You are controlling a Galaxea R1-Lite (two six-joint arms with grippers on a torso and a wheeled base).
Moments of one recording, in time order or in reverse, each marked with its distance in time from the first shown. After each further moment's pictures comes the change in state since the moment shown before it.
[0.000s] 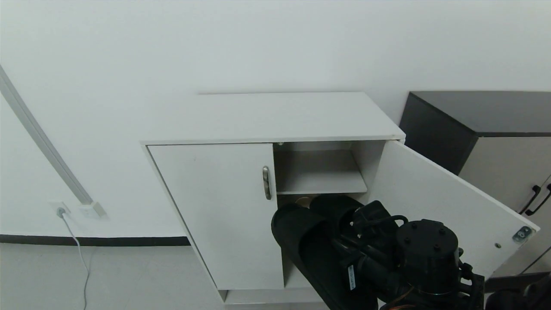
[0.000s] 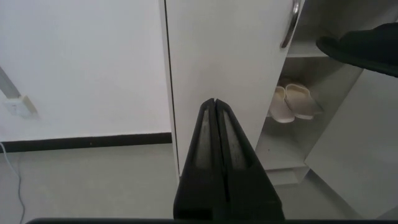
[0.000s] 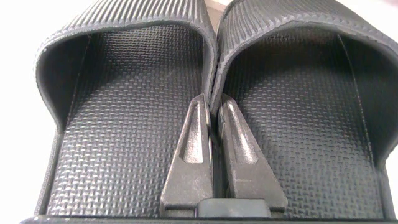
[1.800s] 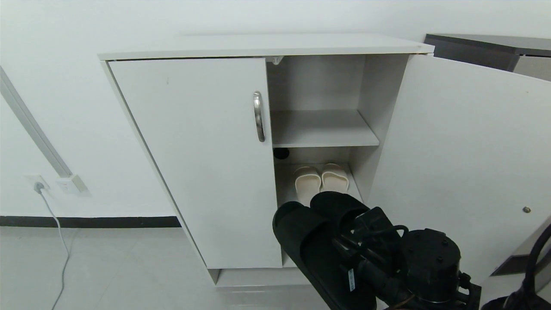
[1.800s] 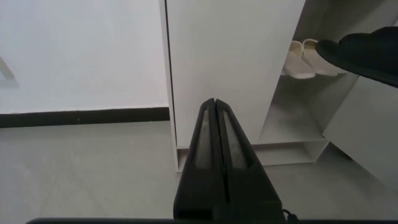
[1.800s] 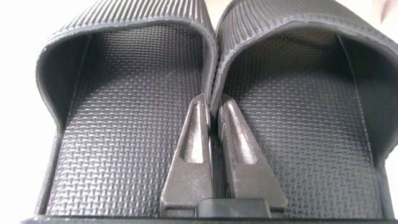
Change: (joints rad) left arm 0.000 0.000 0.000 0.000 0.005 -0.005; right arm -0.017 0.079 0.067 -0.219 -0.004 -0.068
